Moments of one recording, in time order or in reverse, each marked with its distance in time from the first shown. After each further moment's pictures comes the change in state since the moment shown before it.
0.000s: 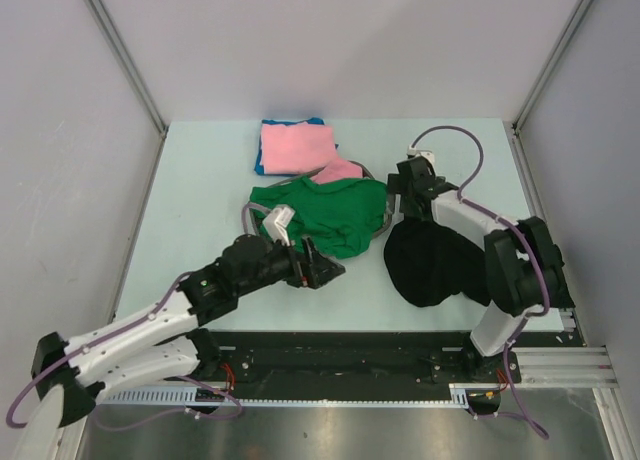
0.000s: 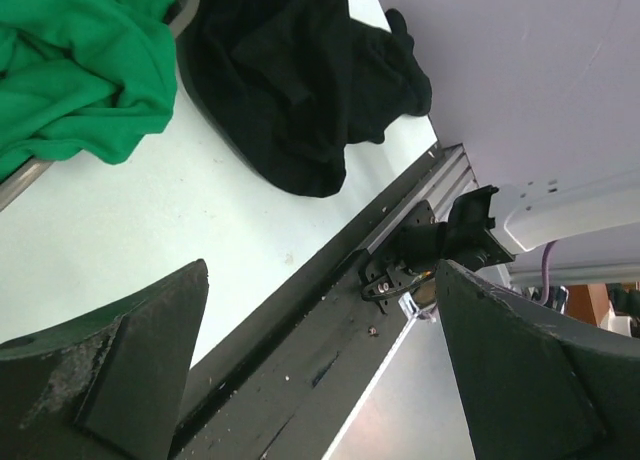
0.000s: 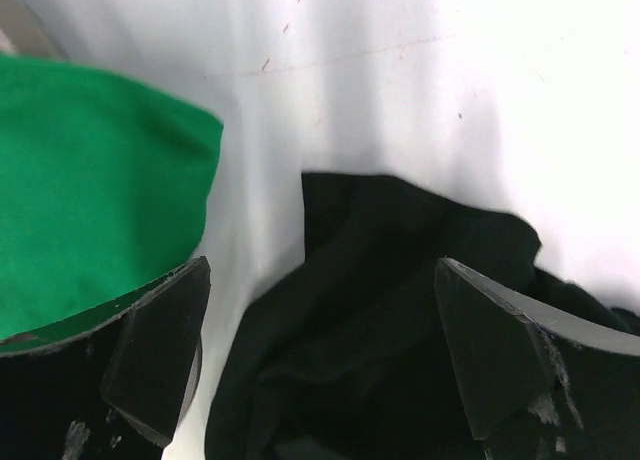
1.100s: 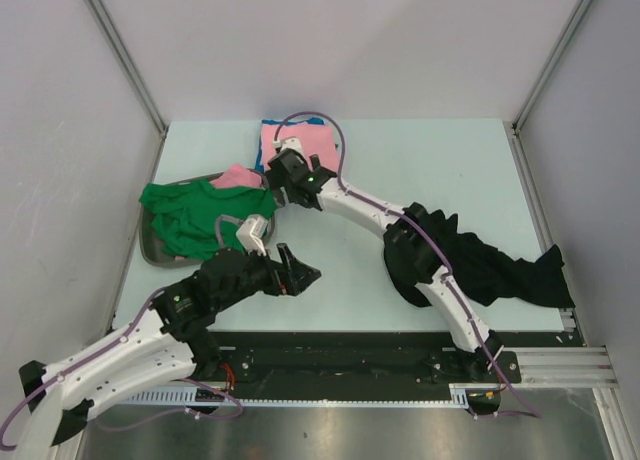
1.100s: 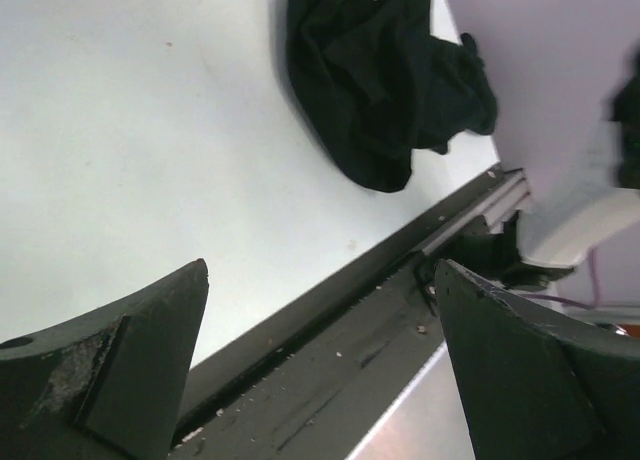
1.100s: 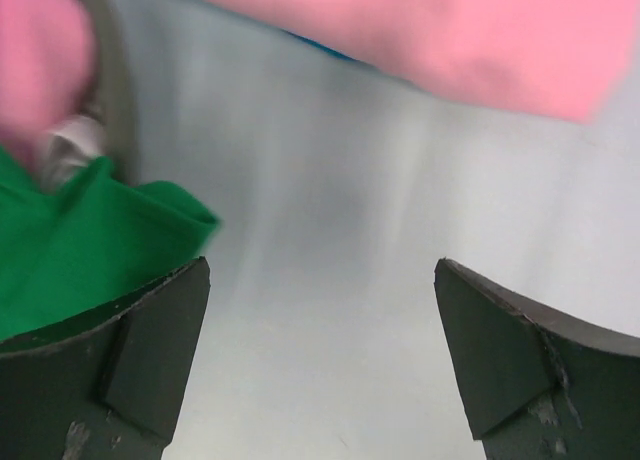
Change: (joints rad) left arm 0.001 -0.279 -0.033 -0.293 -0.167 0.001; right arm 0.463 0.778 1.110 -0.249 0.081 -0.063
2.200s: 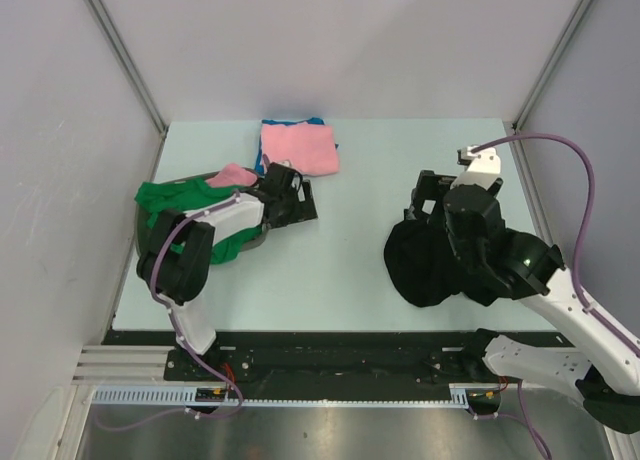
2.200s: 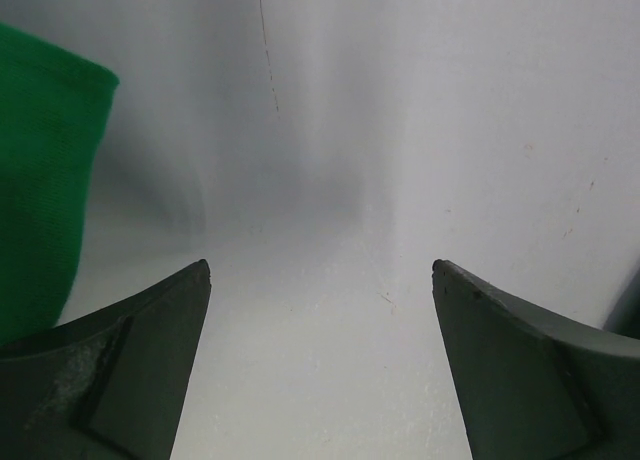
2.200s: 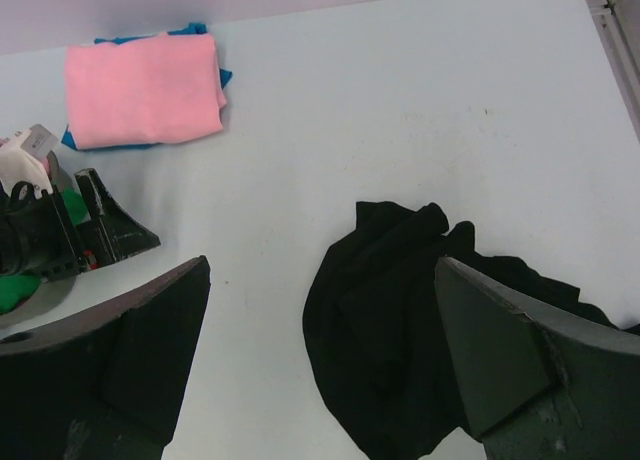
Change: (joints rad) left arm 0.468 1.184 0.546 0.073 0.033 0.216; right arm -0.026 -1.496 -0.994 -0.119 0.359 0.140
